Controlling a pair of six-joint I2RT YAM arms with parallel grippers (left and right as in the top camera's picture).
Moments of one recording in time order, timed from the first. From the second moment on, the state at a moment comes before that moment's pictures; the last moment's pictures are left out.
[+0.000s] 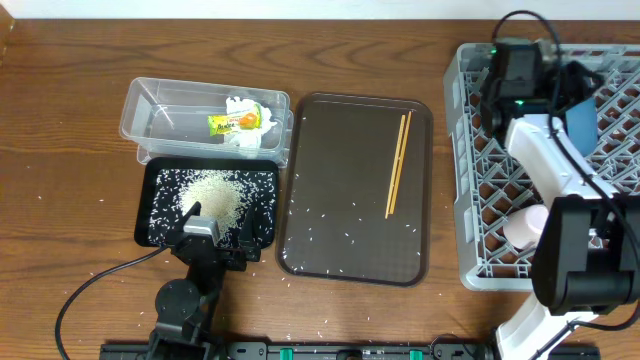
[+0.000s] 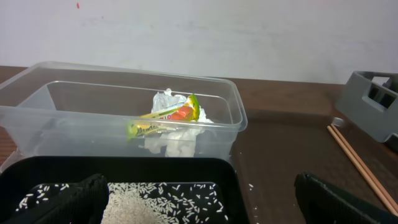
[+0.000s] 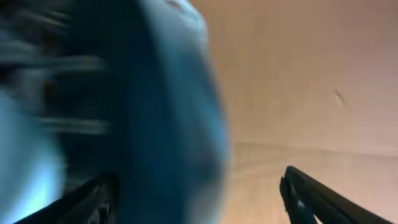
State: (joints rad) left arm -0.20 0.01 0.03 -0.14 -0.03 -0.14; right arm 0.06 1.87 1.32 -0.25 1.12 -0.67
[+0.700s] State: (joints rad) left arm -0.20 0.01 0.03 -0.14 -0.03 -0.15; right arm 0.31 1.56 1.33 -0.82 -0.08 0.32
